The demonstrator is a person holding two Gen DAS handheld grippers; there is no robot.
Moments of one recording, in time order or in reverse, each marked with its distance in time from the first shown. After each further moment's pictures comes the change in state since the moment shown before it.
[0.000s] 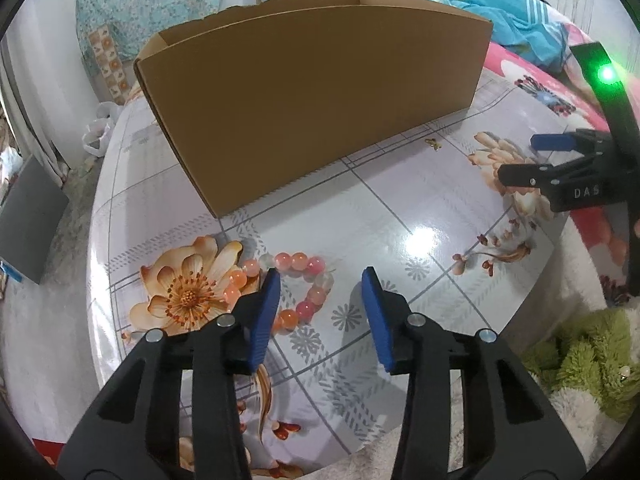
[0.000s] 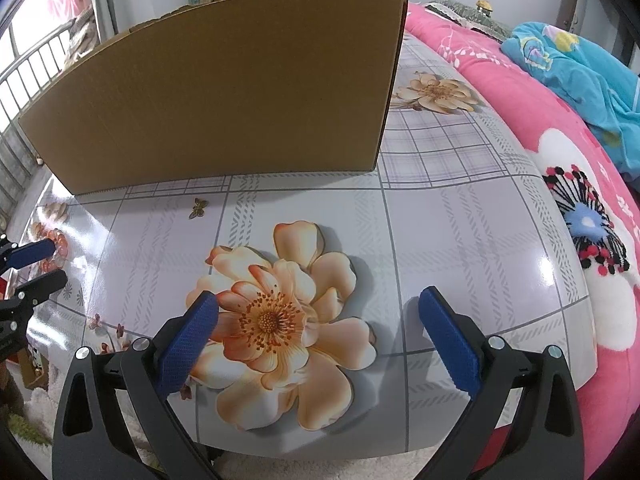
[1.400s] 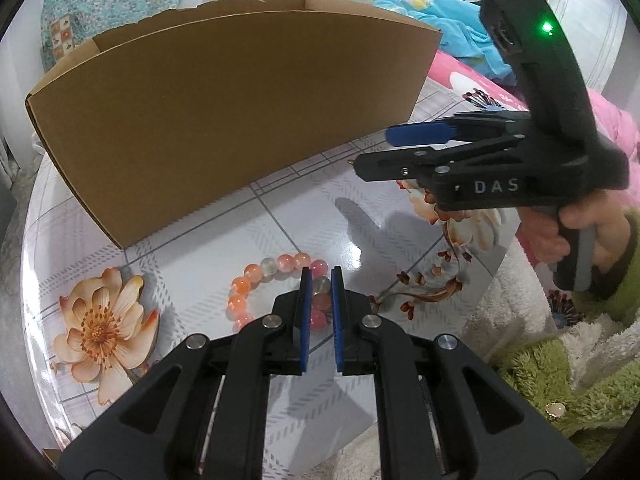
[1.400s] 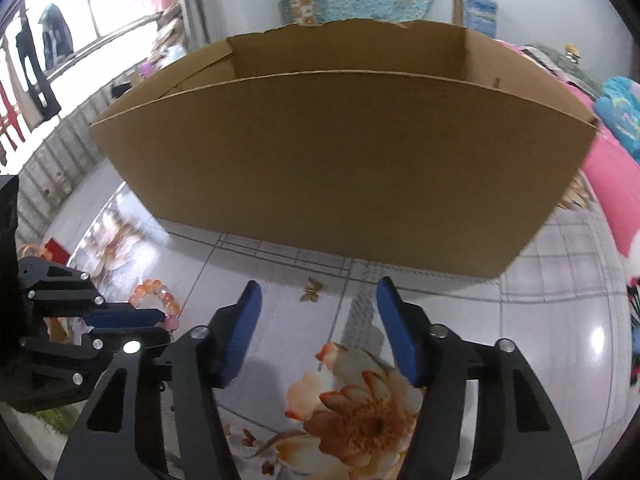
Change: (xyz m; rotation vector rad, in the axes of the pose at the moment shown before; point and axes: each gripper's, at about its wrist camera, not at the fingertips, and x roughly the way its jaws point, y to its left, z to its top) left arm 0.011 -0.030 0.017 -0.006 -0.021 -0.221; right arm 0.005 0.046 0.038 -0.193 -0.080 0.290
